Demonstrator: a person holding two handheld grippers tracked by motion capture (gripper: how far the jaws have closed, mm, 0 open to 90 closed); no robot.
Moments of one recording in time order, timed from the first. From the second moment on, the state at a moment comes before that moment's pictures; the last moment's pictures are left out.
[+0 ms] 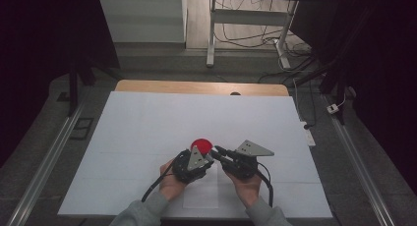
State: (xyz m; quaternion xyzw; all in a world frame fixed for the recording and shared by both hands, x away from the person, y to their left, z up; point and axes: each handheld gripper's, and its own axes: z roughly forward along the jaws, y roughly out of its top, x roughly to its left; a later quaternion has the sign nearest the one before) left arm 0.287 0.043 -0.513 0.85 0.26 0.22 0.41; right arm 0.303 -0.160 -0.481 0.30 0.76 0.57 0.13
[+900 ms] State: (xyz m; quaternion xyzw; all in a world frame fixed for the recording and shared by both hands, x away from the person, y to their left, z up) left arm 0.289 0.046 -0.514 0.84 0.27 0.18 0.43; right arm 0.301 -0.159 -0.480 0.29 0.75 0.58 0.14
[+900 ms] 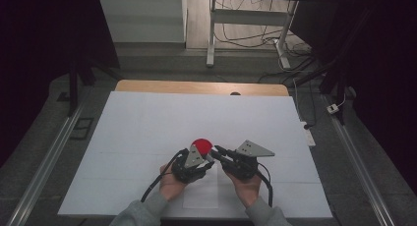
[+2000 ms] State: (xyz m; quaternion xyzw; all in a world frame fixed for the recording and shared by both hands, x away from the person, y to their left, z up) left arm 0.293 0.051 -0.520 0.85 0.28 0.19 0.40; right arm 0.301 -0.163 -0.478 0.30 0.74 0.58 0.15
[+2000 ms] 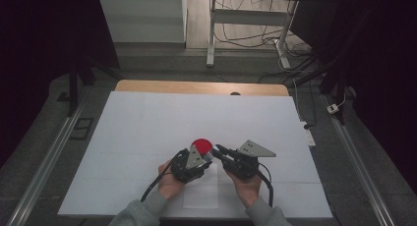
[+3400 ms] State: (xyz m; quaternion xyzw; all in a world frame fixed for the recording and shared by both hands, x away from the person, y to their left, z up) left arm 0.277 0.139 -0.491 0.81 0.32 0.19 0.45; right arm 0.312 -0.182 -0.475 0.30 0.75 0.58 0.14
